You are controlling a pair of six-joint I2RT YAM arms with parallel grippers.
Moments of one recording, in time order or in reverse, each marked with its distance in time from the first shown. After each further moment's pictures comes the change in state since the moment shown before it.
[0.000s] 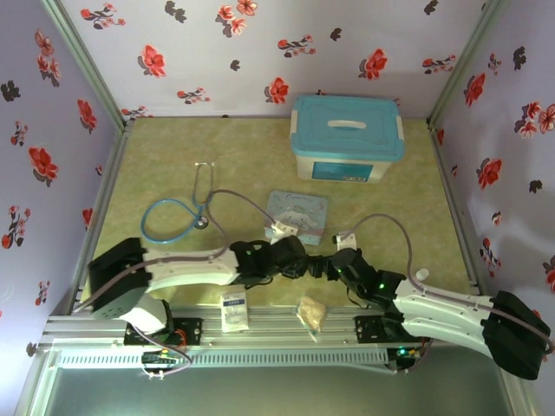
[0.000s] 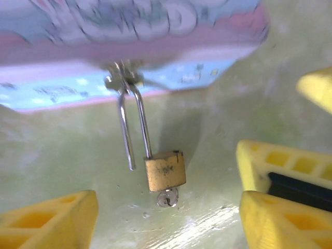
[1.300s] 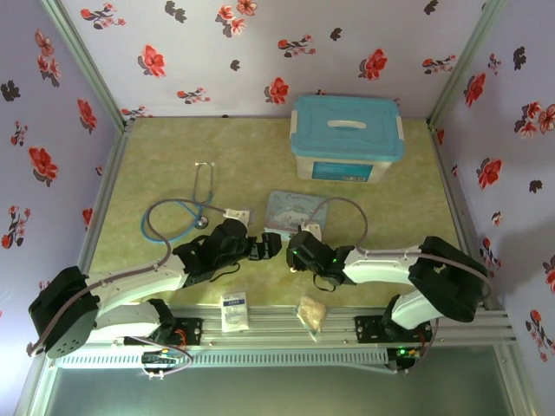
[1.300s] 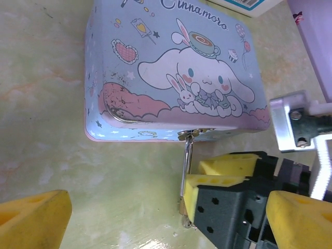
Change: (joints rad) left arm 0.278 -0.338 -0.351 0.292 0.240 -0.022; right arm 0.061 0.587 0.362 -0.010 -0.085 0.187
